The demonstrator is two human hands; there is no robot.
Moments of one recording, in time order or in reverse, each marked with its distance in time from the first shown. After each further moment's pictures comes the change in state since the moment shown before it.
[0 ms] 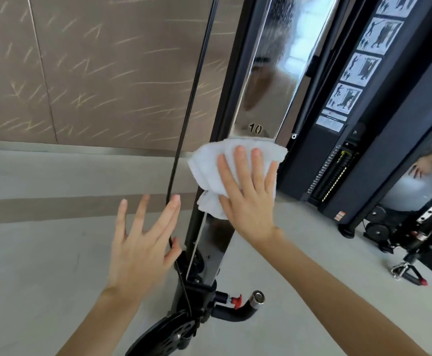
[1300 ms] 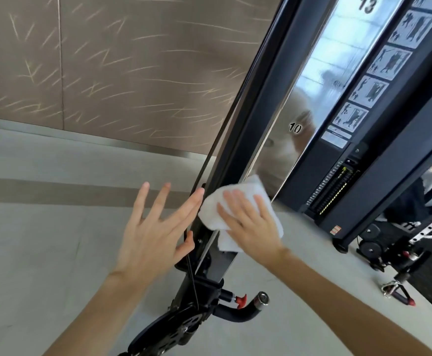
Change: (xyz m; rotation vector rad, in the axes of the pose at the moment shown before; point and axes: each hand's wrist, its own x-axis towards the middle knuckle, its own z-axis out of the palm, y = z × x) left_hand -0.011 -0.026 -0.007 -0.048 0.050 0.069; right_hand -0.050 -0.025 0.002 -0.215 -0.261 -0.458
